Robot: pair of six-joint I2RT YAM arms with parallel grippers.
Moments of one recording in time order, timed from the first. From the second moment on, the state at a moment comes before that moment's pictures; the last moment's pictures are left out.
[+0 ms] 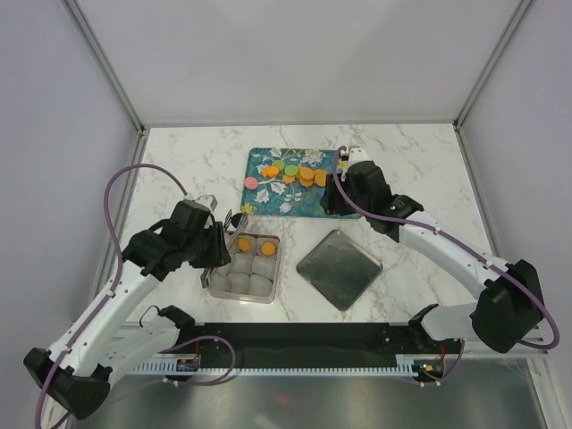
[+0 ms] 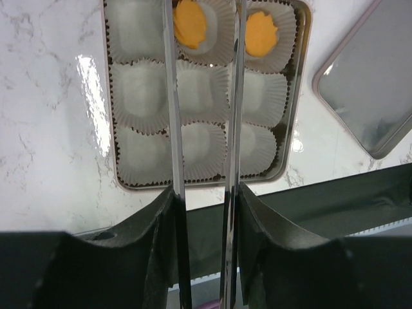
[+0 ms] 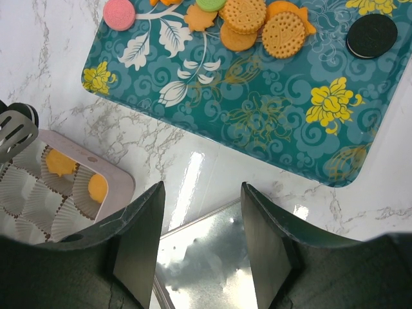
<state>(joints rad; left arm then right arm) -0.52 0.89 0.94 -1.03 -0.02 -0.51 0.59 1.33 1.02 -0.28 0.06 0.37</state>
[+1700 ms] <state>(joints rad) -0.53 0.74 0.85 -1.18 -0.05 -0.63 0.59 1.34 1.02 -0.26 0.04 0.37</state>
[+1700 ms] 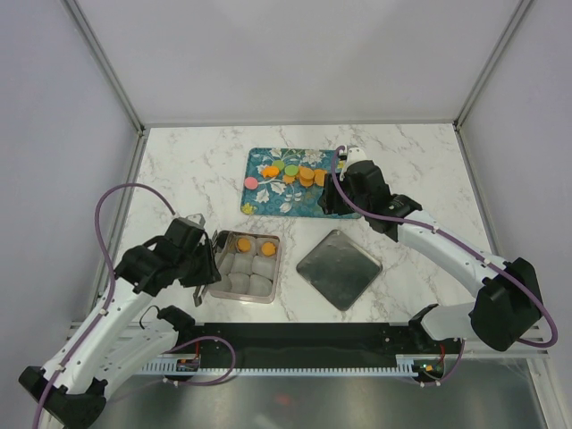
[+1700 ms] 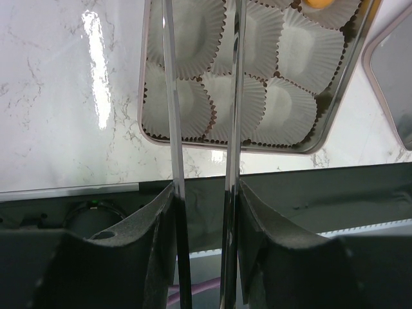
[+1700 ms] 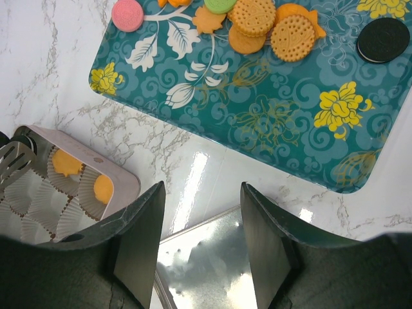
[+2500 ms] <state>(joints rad) -0.53 0.78 0.85 -1.17 -0.07 -0.63 0.59 1.34 1.02 -0.26 0.04 0.37</state>
